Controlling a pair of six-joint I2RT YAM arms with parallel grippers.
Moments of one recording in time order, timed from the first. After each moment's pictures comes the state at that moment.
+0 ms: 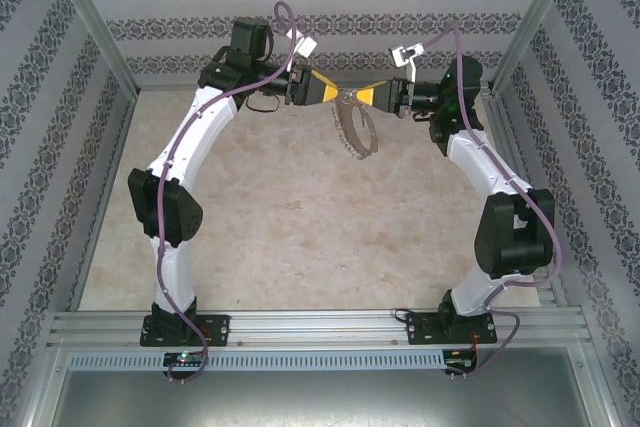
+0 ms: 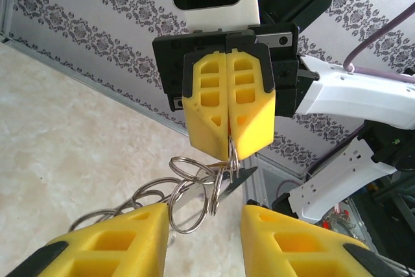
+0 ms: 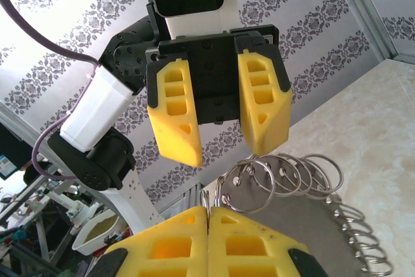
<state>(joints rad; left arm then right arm) -0.33 2.03 2.17 -0.66 1.22 -0.06 0.10 1.67 1.33 0.57 -1.42 0.90</state>
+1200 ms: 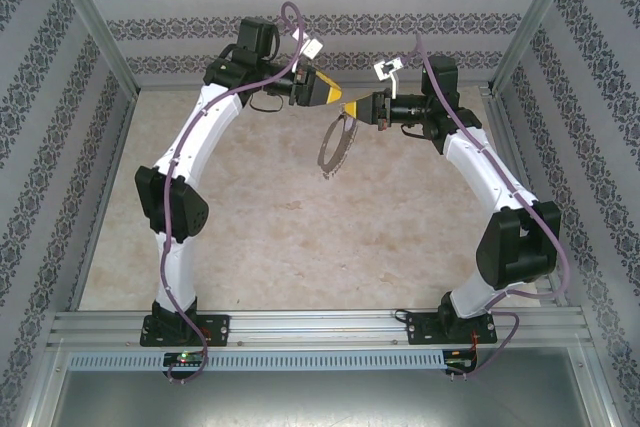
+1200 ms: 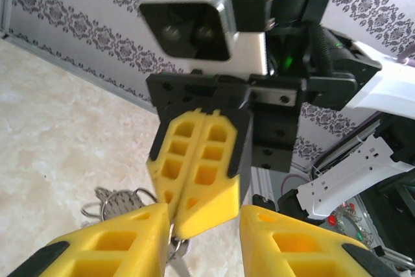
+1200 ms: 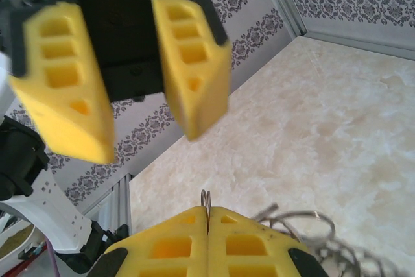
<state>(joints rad) -0.34 2.09 2.26 -0.77 1.20 0.01 0.19 1.60 1.41 -0.19 -1.12 0.27</state>
